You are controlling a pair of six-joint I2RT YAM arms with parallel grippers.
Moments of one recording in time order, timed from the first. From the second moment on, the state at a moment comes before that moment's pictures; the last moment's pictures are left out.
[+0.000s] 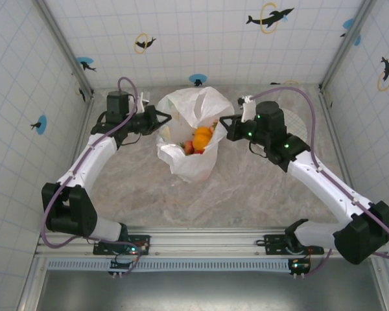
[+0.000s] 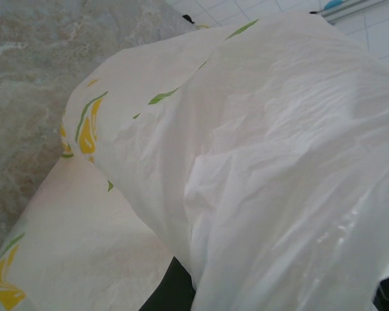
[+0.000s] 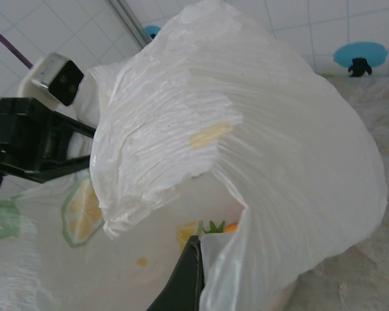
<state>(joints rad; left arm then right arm) -0.20 1.44 1.17 -0.32 0.79 -0.71 0.58 1.24 1.09 -0.19 -0.27 0.40</state>
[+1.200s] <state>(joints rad) -0.20 1.38 1.10 -0.32 0.54 -0.61 0.51 1.40 1.13 -0.28 -0.20 0.34</state>
